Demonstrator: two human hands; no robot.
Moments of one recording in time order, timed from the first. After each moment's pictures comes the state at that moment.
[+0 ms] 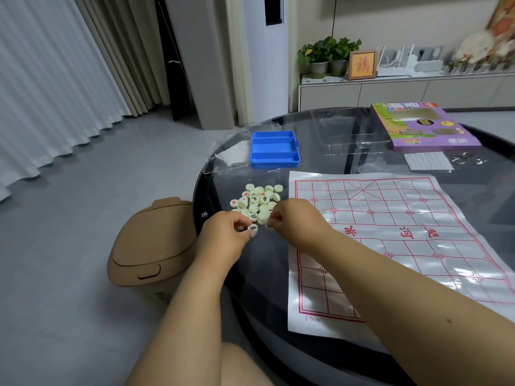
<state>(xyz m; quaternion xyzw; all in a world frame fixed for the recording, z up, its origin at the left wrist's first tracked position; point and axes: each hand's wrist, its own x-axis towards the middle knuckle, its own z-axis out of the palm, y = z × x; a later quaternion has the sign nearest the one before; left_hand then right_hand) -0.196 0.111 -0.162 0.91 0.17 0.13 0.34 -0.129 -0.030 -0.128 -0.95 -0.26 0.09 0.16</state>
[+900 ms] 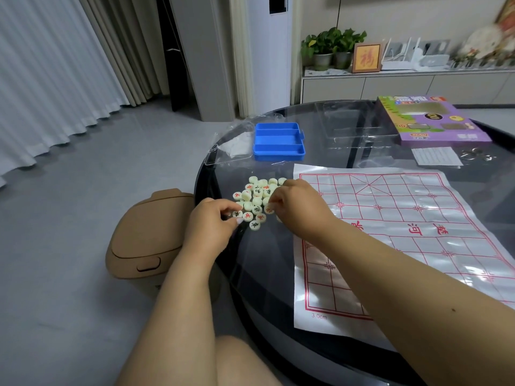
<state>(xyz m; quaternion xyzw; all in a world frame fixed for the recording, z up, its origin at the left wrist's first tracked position) -0.194 0.140 -0.164 0.91 0.16 0.18 0.35 -0.118 -0.027 -0.141 -0.92 -0.32 -0.07 0.20</state>
